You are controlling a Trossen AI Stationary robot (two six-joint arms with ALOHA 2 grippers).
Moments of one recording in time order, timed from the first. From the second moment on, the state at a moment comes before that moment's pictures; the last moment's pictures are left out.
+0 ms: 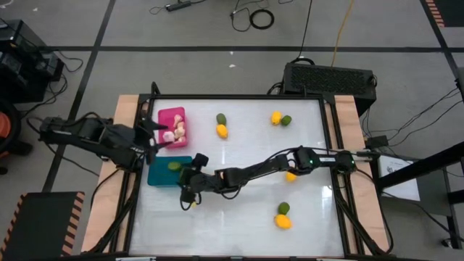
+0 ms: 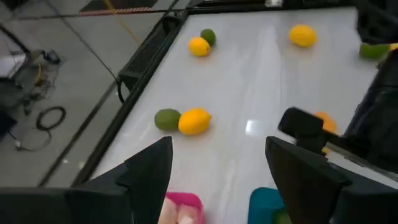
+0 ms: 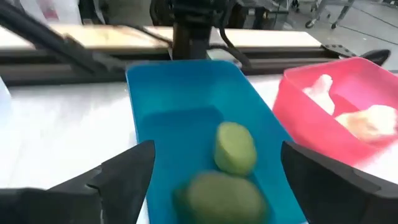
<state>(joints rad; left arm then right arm) -0.22 0.63 0.92 -0.89 -0.51 -0.14 0.21 2.51 2.08 -0.03 0.51 0.14</state>
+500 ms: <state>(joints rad) -0.23 0.52 0.74 -0.82 -0.66 -0.31 0.12 2.19 2.08 -0.94 0.55 0.53</state>
